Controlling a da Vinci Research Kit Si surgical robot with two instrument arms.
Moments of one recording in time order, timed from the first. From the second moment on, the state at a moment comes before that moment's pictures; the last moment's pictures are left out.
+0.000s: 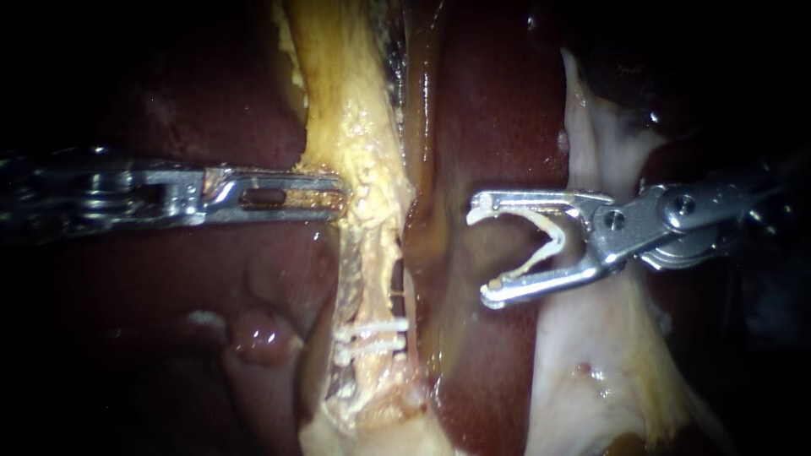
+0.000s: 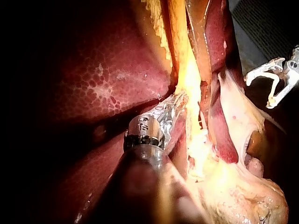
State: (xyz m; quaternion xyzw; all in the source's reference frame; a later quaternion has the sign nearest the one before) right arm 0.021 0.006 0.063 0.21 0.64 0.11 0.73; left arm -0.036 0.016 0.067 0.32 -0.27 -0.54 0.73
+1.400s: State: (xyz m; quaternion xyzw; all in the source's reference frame) right arm 0.034 0.003 0.078 0.38 0.50 0.17 0.76; left arm -0.027 0.019 0.057 0.30 -0.28 -0.56 0.72
